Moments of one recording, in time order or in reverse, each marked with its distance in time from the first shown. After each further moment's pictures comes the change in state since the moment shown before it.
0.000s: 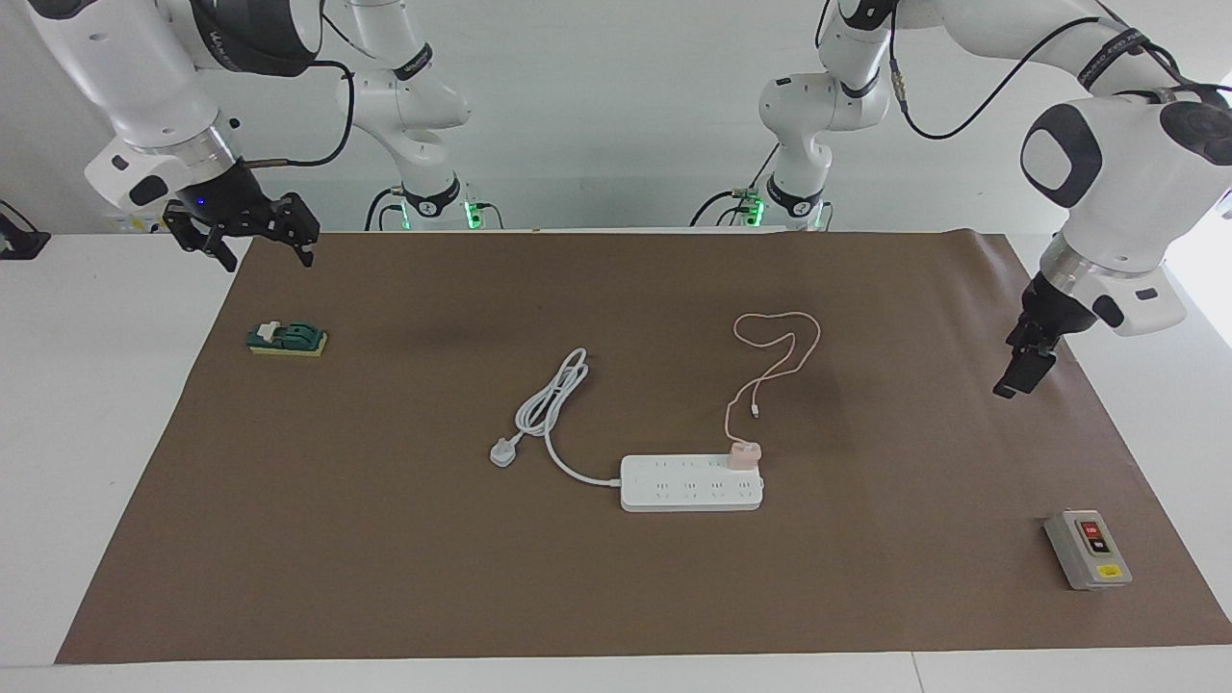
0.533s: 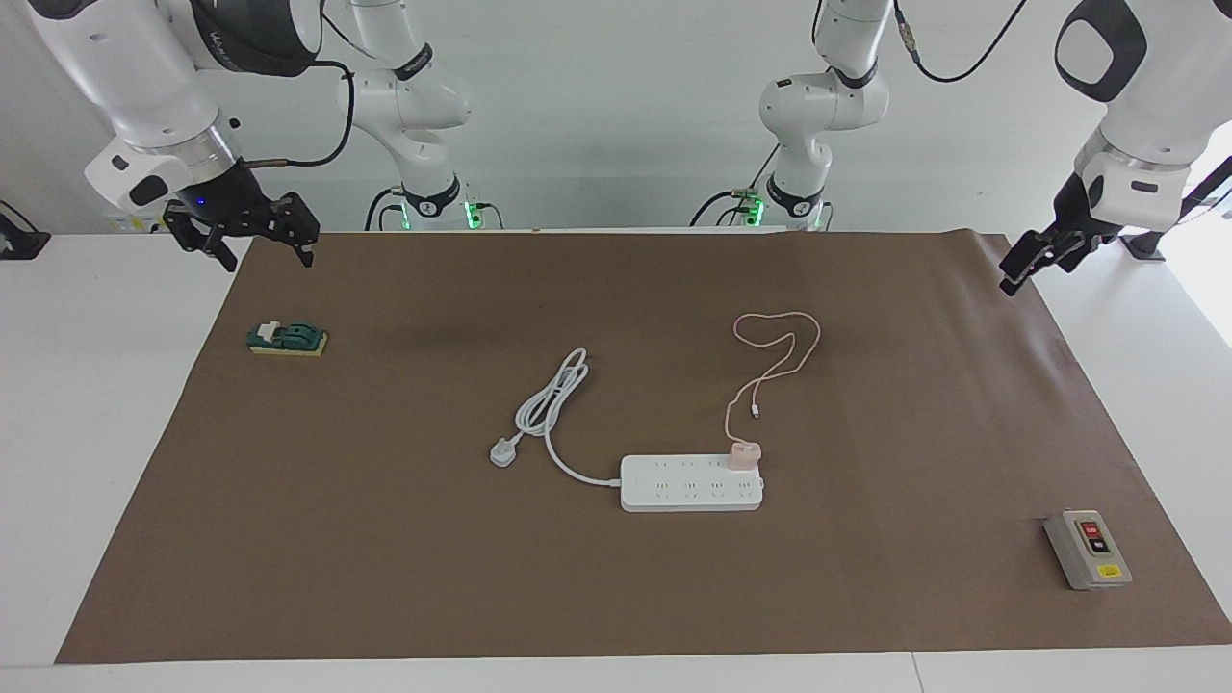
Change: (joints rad) left arm 0.034 -0.215 -0.012 -0.081 0.021 -0.181 0.568; right arm 0.000 0.000 0.000 0.000 0.000 0.000 0.000
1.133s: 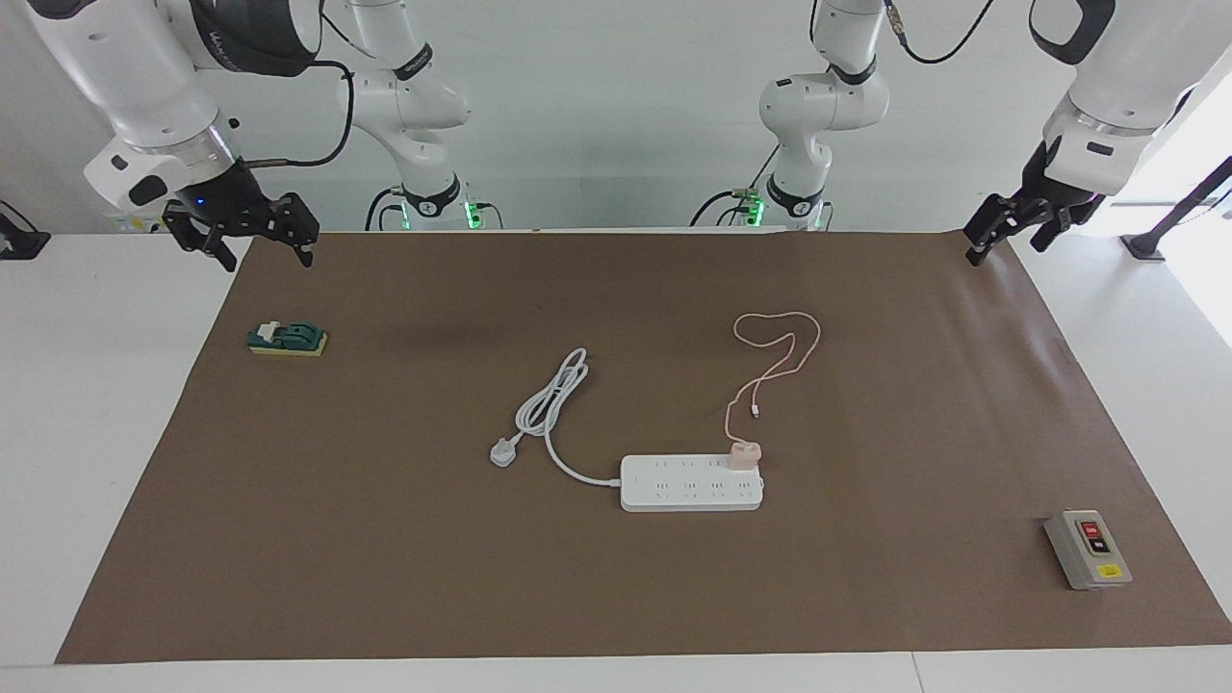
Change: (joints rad) left arm -0.071 -0.043 -0.049 -0.025 -0.045 -0.022 0.039; right arm 0.000 0.000 -0.001 0.000 0.000 0.000 0.000
